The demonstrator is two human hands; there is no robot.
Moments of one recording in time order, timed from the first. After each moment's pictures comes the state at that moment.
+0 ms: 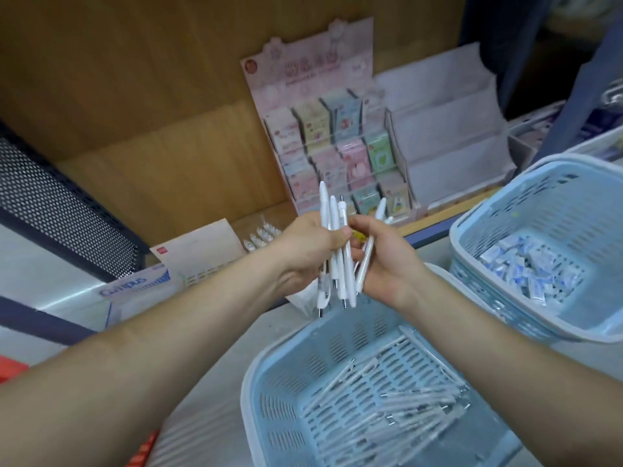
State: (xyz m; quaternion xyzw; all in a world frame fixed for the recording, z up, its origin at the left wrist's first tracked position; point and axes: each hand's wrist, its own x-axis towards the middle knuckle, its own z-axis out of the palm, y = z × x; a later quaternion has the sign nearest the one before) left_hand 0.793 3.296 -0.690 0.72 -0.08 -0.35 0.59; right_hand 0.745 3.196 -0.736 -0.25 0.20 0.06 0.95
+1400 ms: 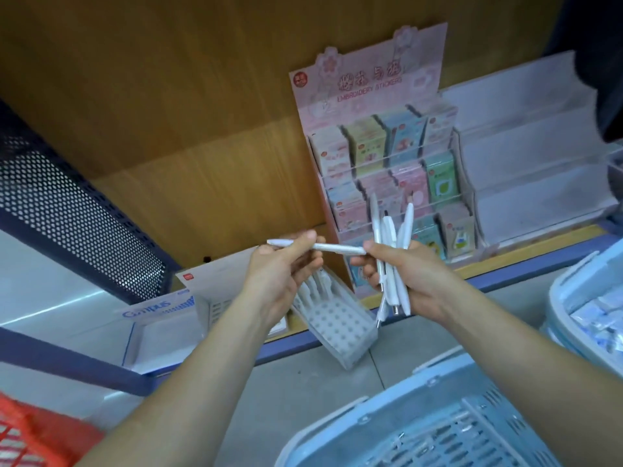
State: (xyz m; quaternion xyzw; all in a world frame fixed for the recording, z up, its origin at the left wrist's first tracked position) left_hand 0.900 3.347 -0.733 0.59 0.08 -0.18 0.78; right_hand 0.838 3.179 -0.757 -0.47 0.22 0.04 0.85
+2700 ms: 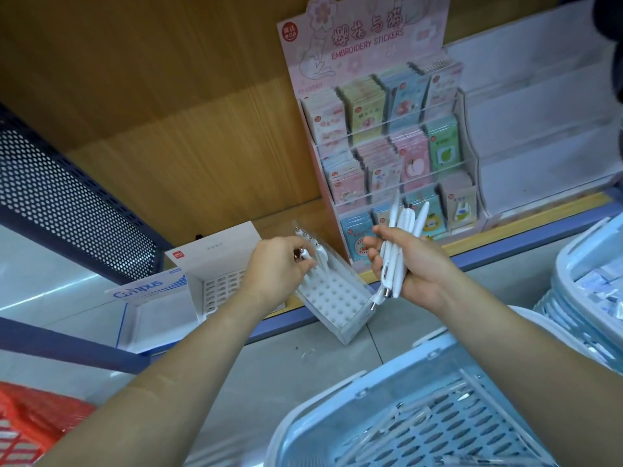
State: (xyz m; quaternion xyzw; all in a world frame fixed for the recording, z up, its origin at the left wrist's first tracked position) left_hand 0.908 3.371 -0.783 0.95 -0.20 -0.05 0.23; right_hand 0.836 3.183 -0.798 -0.34 0.31 0.03 0.89
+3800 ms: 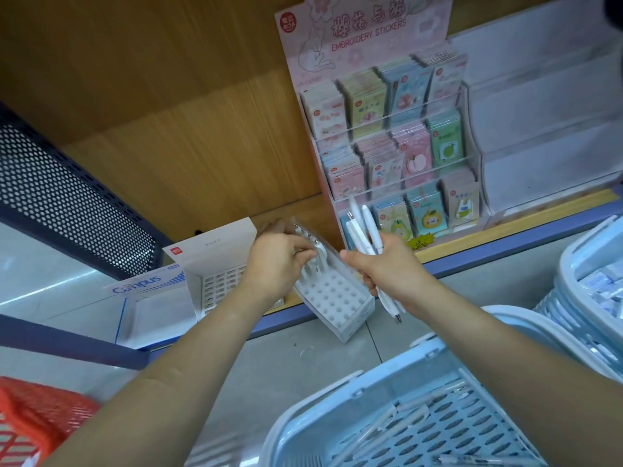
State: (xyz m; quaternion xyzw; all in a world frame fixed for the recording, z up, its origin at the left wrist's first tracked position) left_hand 0.922 3.369 -0.800 0.95 -0.24 0.00 0.18; right_hand 0.838 3.201 -0.812 -0.70 0.18 0.02 0.69
